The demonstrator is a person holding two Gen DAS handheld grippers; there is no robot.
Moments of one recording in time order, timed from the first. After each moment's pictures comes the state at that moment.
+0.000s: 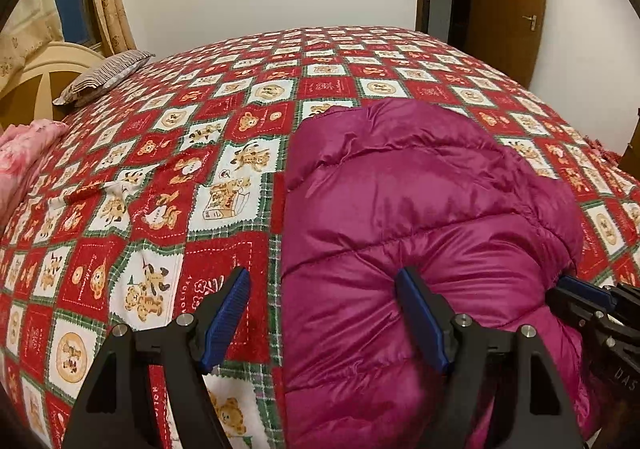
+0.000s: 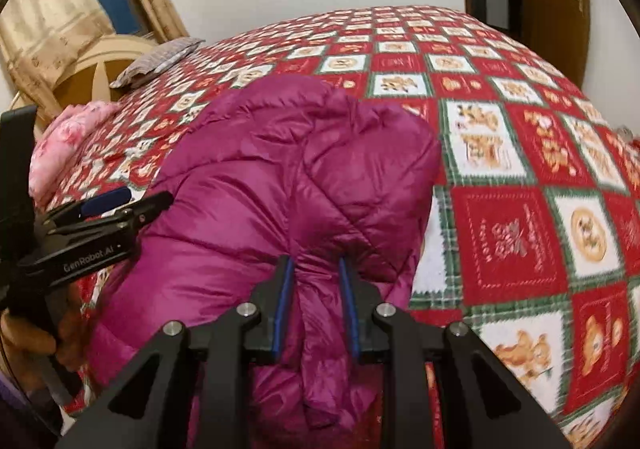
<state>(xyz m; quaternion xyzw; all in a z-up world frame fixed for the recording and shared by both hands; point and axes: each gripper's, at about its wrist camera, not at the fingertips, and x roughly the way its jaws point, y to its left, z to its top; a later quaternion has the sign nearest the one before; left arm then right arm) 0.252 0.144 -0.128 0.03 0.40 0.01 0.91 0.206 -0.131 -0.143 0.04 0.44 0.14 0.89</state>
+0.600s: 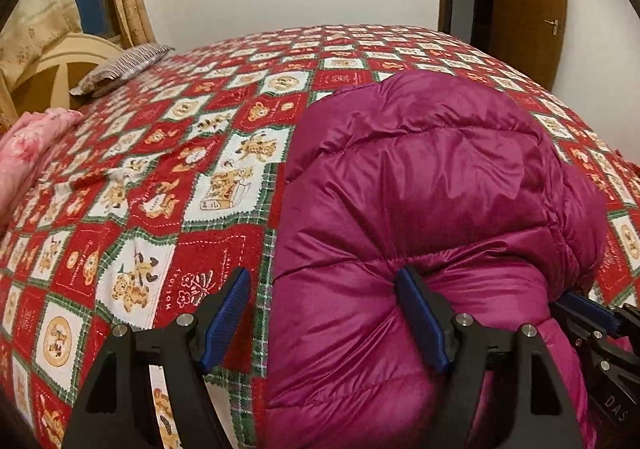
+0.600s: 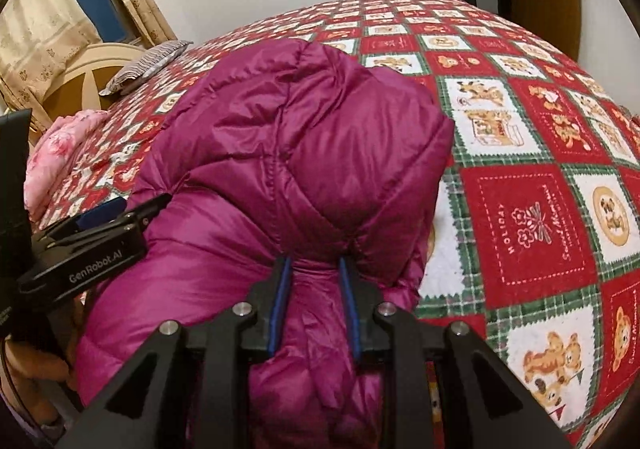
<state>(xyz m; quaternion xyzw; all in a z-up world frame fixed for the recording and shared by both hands) 0.260 0.134 -0.148 0.03 0.39 0.06 0.92 0.213 -0.129 -0.163 0.05 0.44 0.13 0.89</state>
